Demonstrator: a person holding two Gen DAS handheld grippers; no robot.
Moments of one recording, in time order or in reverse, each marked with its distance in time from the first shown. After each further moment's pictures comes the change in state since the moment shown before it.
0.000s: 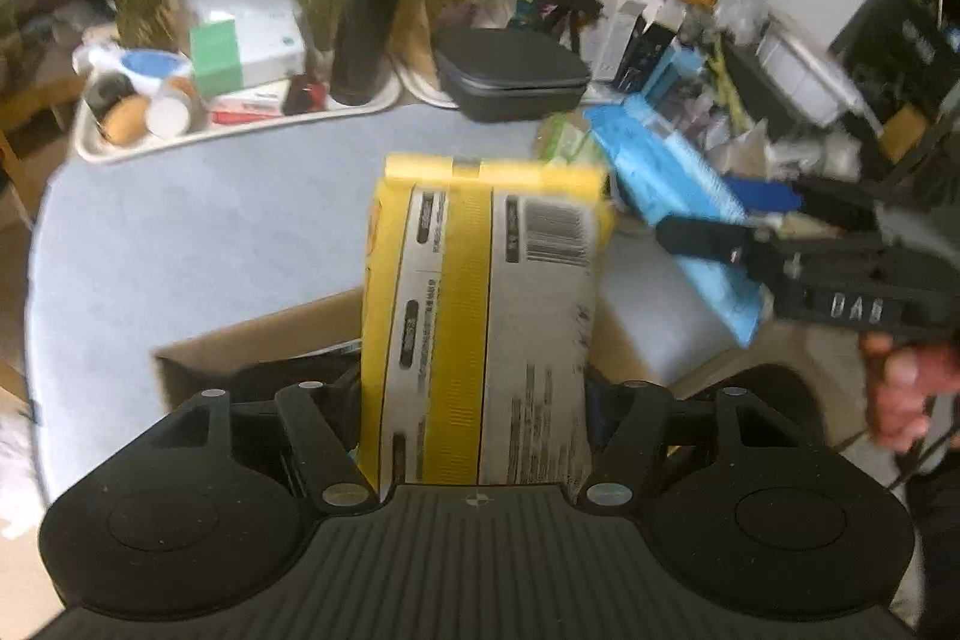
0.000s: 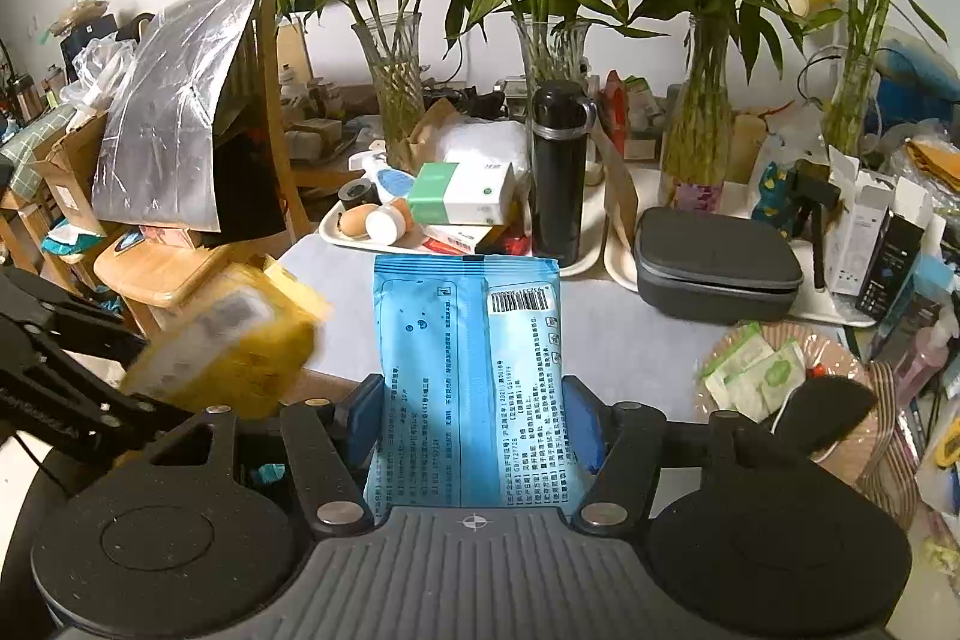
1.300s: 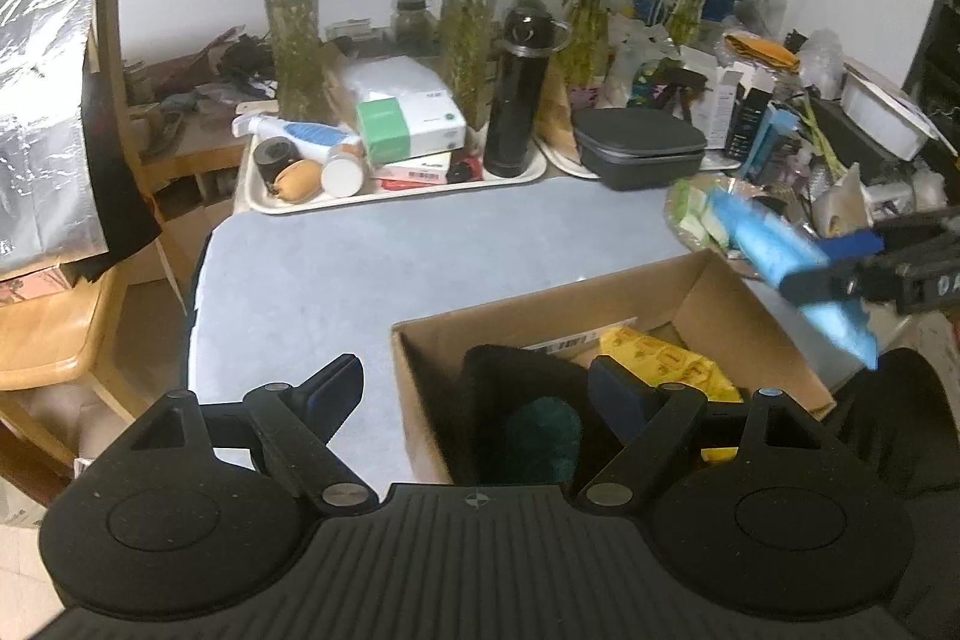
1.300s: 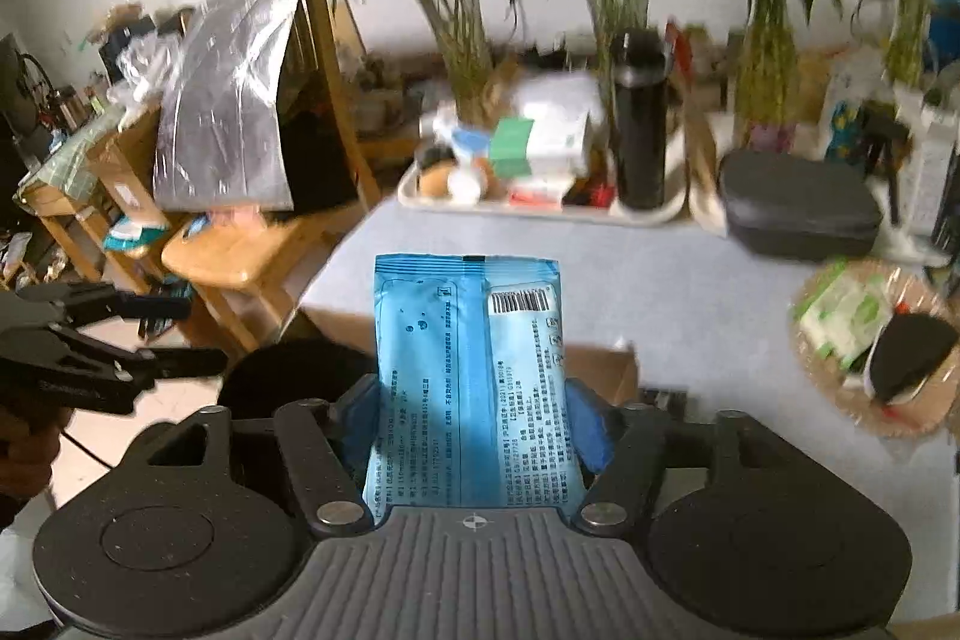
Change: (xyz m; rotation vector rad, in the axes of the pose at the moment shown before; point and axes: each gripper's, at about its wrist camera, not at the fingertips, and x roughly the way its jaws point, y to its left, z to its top) left arm -0.056 0.041 -0.059 0.039 -0.218 0.273; right arm 0.023 0.035 -0.018 0.079 0.138 0.141
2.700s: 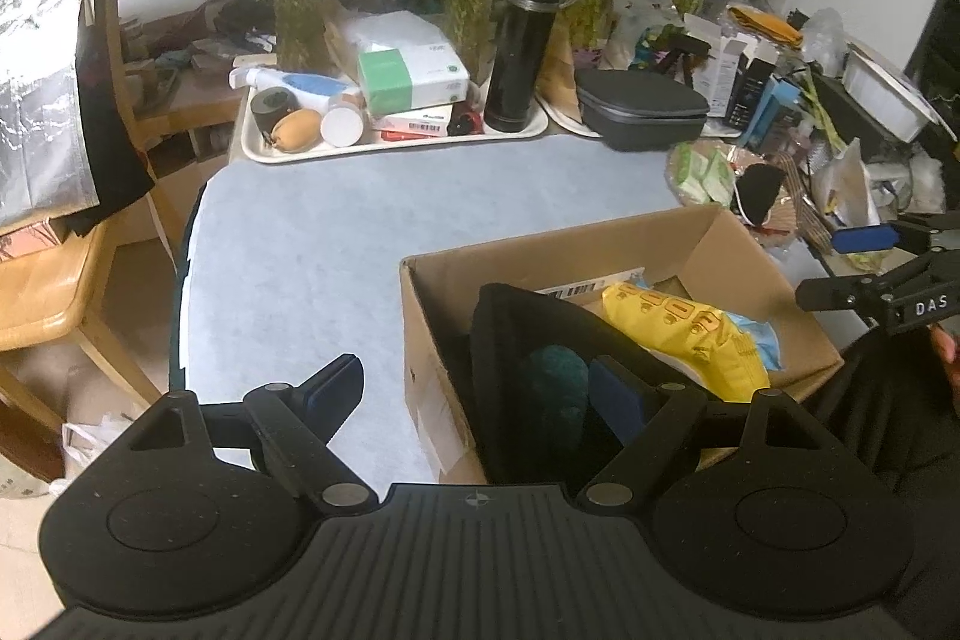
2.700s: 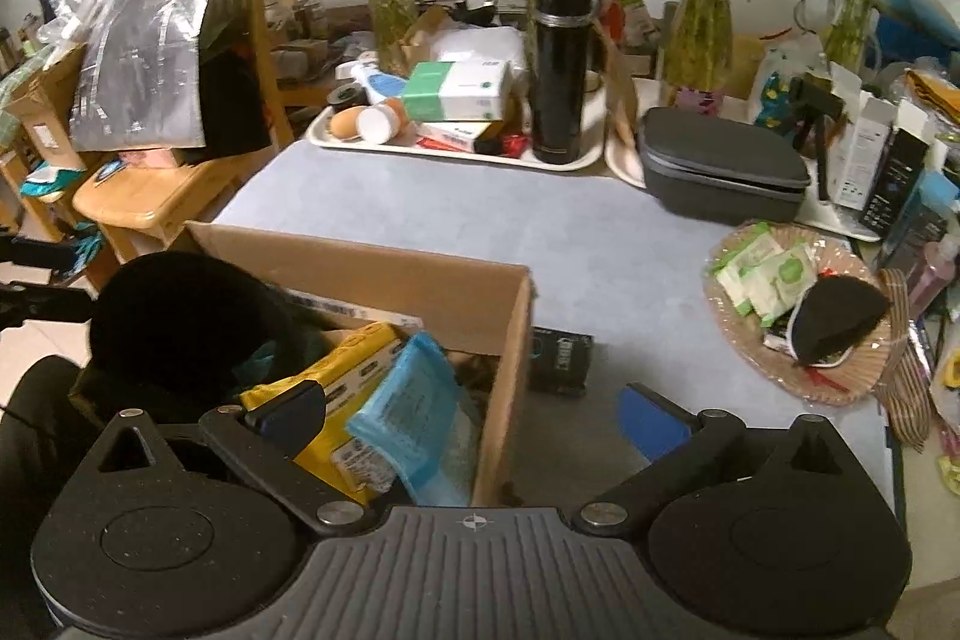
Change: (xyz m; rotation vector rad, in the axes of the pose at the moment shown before) left arm 0.009 0.014 -0.016 -0.021 0.069 -0.037; right arm 0.009 -0.021 -0.031 -0.054 -0.004 -0.205
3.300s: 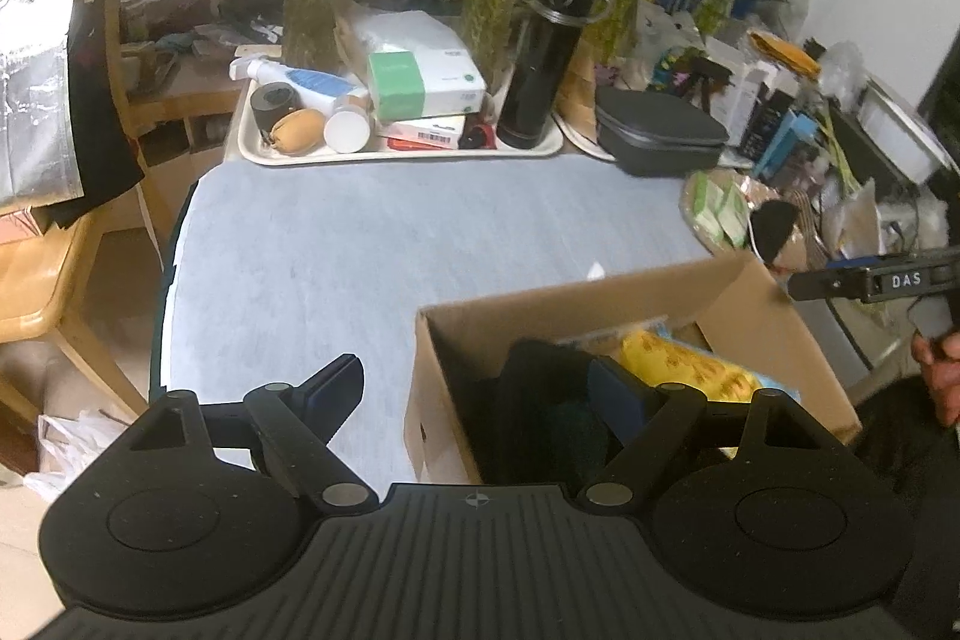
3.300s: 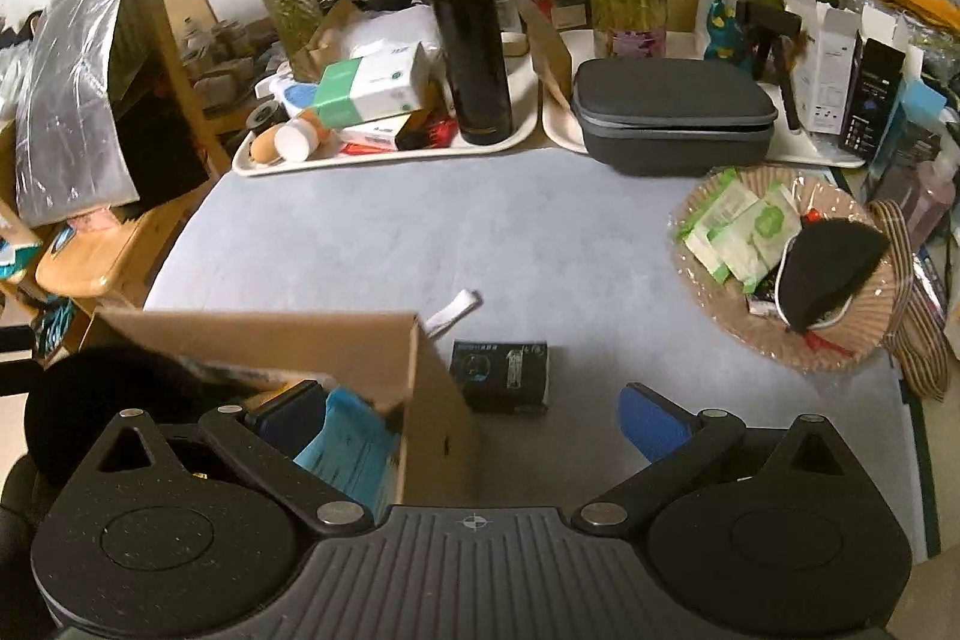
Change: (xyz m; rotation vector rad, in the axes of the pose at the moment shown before) left arm 0.028 0.022 0.023 -0.072 -0.012 -0.029; right arm 0.051 -0.056 0.031 0.187 0.061 0.007
